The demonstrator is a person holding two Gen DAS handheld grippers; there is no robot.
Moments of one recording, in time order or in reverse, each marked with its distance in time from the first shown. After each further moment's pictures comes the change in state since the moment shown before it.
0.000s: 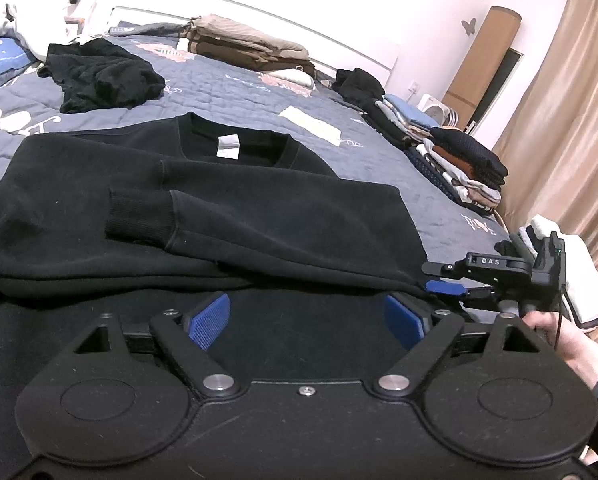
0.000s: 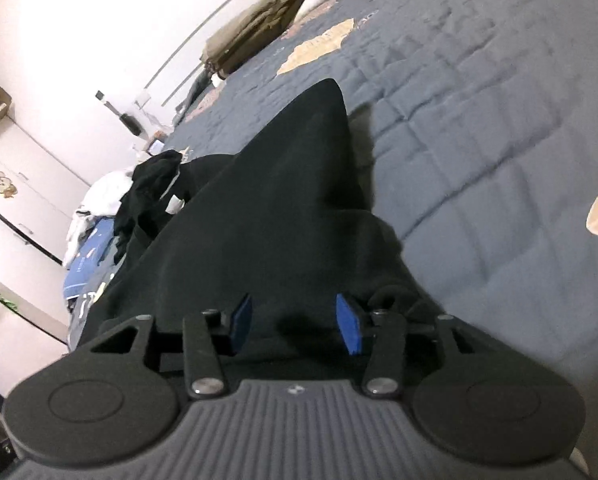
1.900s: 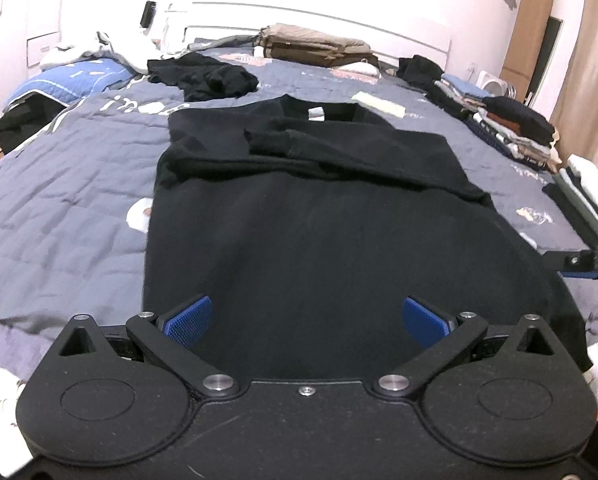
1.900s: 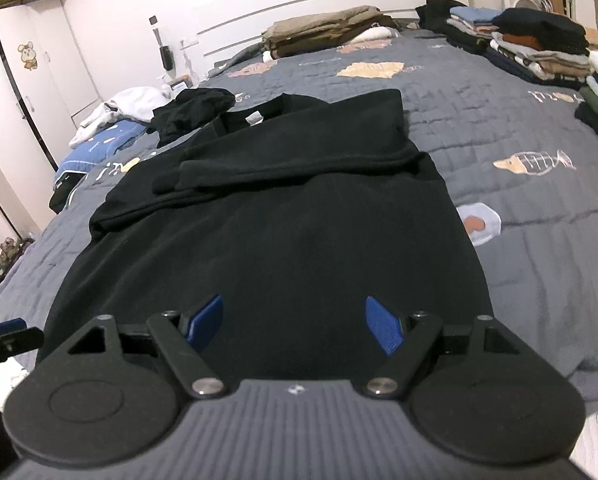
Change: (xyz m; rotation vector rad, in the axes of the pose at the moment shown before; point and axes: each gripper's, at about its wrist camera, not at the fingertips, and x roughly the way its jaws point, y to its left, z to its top) left arm -0.169 -0.028 -0.116 0.057 0.009 0.308; right arm -0.169 0.142 -0.197 -0.381 -0.041 -0.213
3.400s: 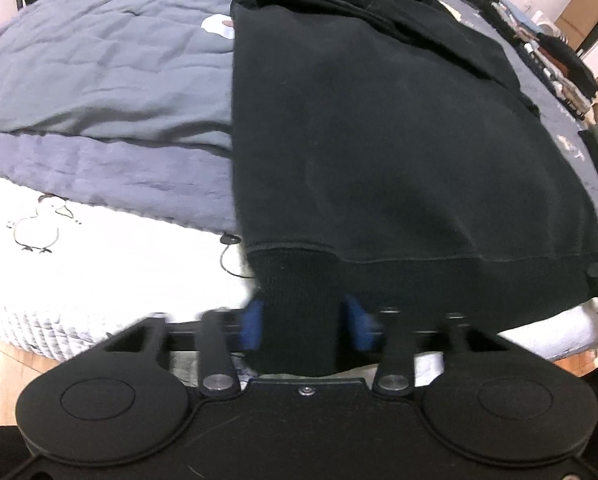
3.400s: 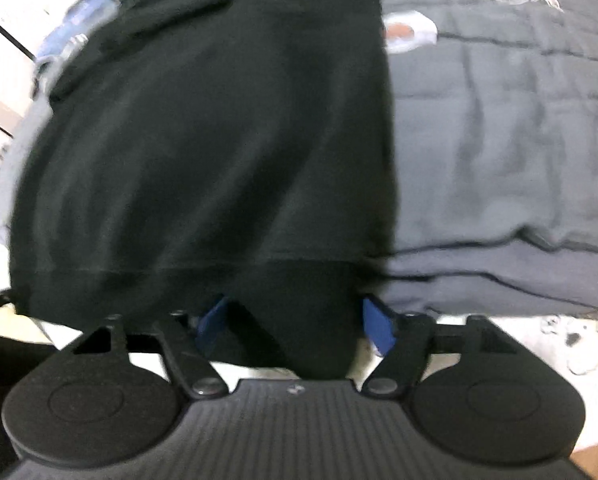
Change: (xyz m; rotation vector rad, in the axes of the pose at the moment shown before) left arm -0.003 0.065 -0.067 -0.182 0.365 -0.013; right arm 0.008 -0.099 -0.034 0.058 0.495 0.055
